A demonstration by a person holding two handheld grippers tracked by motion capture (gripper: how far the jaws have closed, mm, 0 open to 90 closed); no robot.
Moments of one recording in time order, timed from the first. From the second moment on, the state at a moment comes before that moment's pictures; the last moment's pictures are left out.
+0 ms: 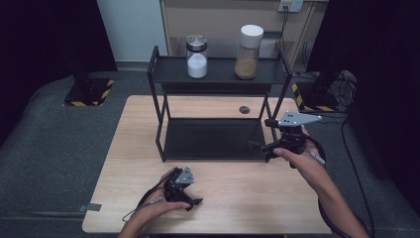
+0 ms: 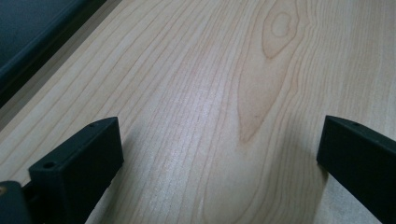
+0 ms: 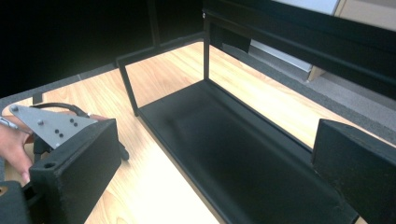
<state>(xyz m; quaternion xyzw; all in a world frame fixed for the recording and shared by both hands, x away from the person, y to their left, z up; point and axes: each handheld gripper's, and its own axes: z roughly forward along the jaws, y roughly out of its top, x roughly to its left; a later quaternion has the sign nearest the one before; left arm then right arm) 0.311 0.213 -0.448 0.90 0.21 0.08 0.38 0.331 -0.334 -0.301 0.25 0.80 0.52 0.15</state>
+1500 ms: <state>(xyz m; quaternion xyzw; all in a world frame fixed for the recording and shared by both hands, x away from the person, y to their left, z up) 0.311 0.213 -0.448 0.90 0.21 0.08 0.38 0.309 -0.339 -0.409 0.30 0.82 0.48 0.12</state>
